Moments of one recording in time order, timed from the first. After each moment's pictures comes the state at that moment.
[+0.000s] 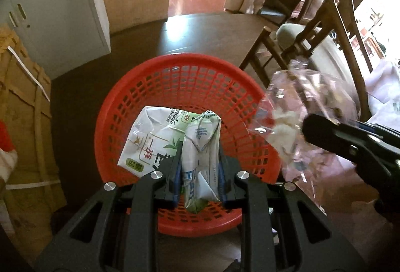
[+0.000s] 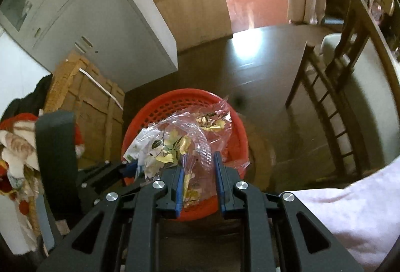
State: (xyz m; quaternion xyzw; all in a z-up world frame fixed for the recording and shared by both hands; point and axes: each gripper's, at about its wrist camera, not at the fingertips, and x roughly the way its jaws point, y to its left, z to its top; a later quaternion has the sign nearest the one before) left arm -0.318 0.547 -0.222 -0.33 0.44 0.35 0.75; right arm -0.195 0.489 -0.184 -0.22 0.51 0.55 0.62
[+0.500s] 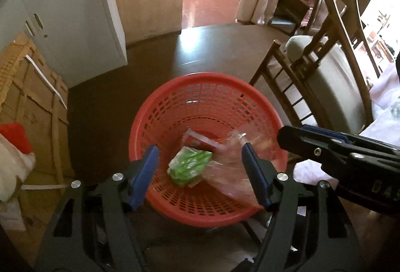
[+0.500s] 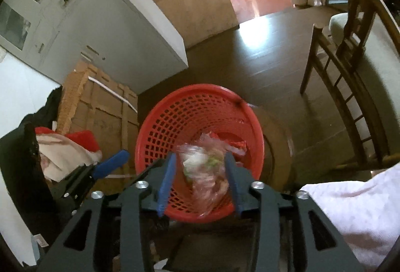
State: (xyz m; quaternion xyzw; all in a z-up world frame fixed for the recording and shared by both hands) left arm -0.325 0.543 -0.192 -0.30 0.43 0.40 0.75; right arm -0.180 0.484 -0.188 -0.18 0.55 0.56 0.60
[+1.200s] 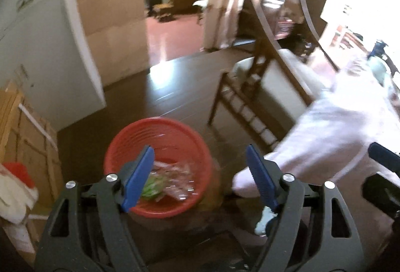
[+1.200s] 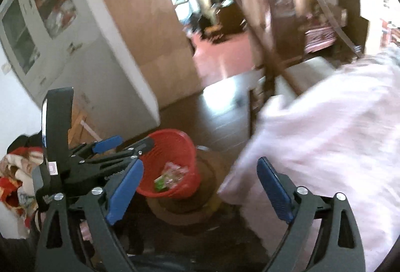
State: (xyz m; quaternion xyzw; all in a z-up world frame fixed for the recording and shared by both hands) left arm -0.271 0.456 -0.084 -0.22 0.38 0.34 0.83; right arm -0.150 0.276 -0.043 -0.11 0.39 0.51 0.76
